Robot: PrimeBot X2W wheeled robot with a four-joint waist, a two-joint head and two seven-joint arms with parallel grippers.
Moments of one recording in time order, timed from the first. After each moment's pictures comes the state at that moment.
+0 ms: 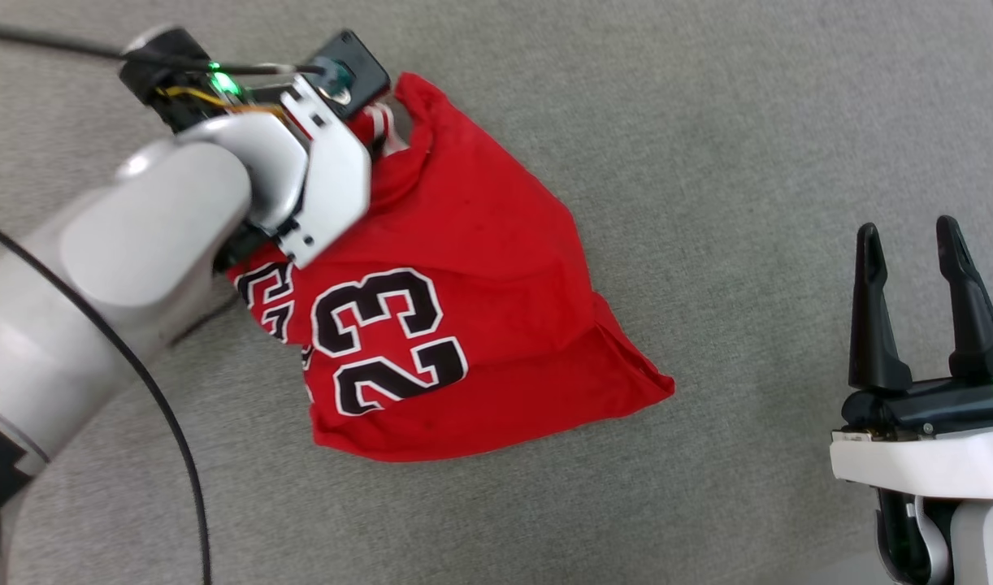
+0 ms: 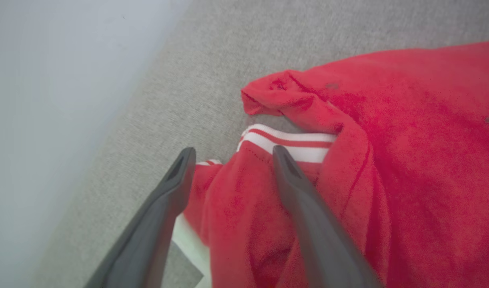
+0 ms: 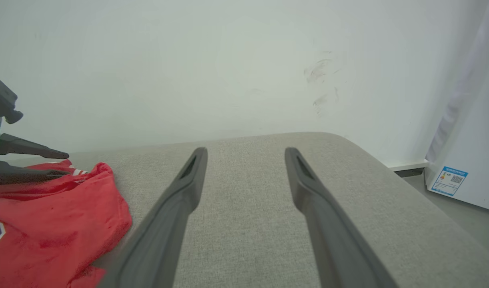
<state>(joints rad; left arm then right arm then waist) -1.29 0.55 -1.28 0.59 -0.72 -0.13 0.26 -0.14 -0.05 -0.04 -0.16 0.19 0.13 -0.26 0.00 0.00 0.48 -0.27</state>
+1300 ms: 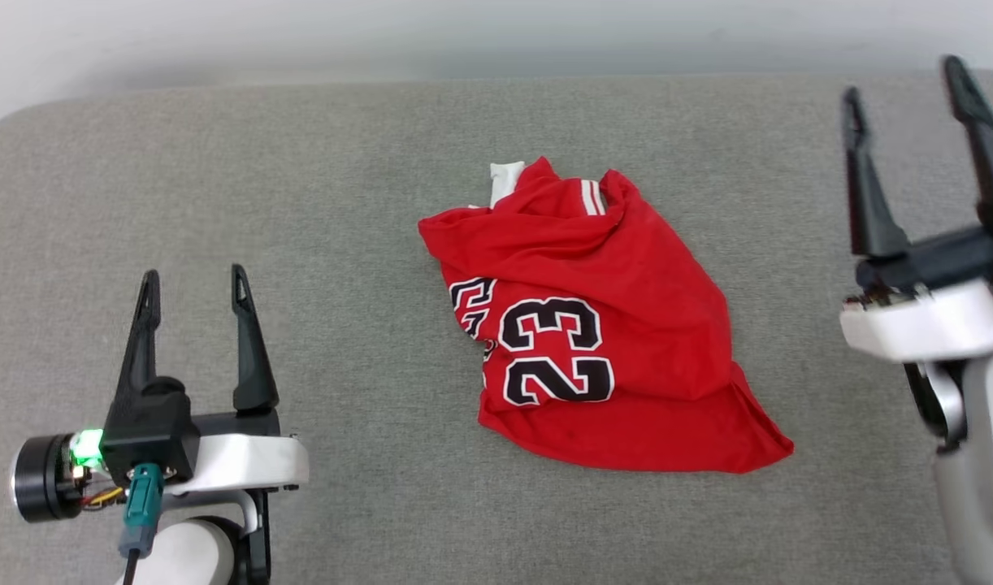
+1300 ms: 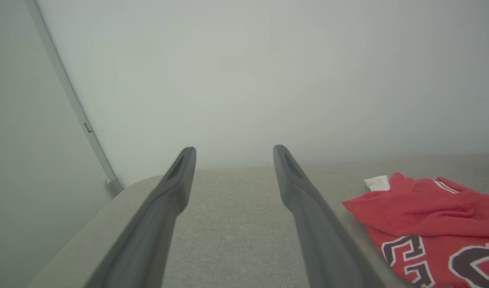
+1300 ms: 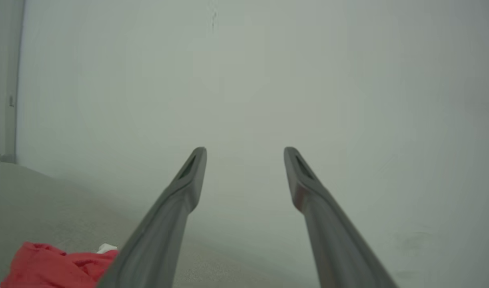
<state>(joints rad) -0.20 0.51 -0.43 -0.15 -0.39 0.61 -0.26 -0.42 -0.19 0.03 -0.03 -0.02 0.13 -0.26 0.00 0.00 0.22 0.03</state>
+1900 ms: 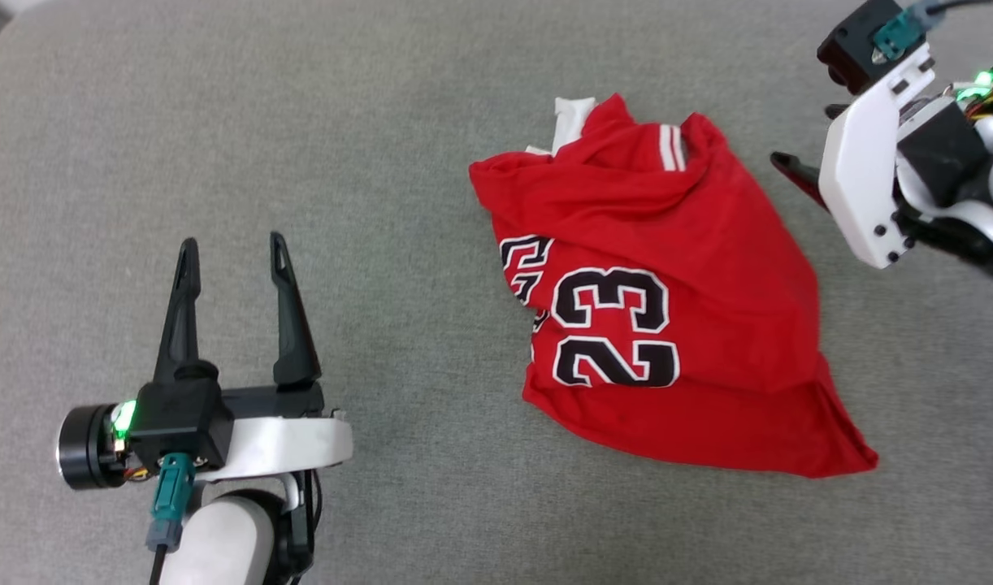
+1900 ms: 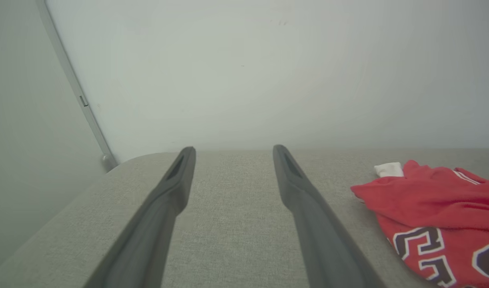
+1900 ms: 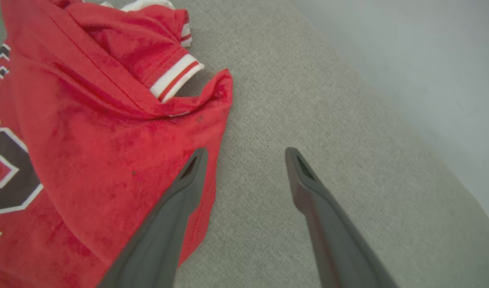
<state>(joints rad) -0.18 0.27 -0.27 -0.15 -0.22 0.41 -0.26 -1.08 -0.62 0.86 0.37 0.68 0.13 0.63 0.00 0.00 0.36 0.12</state>
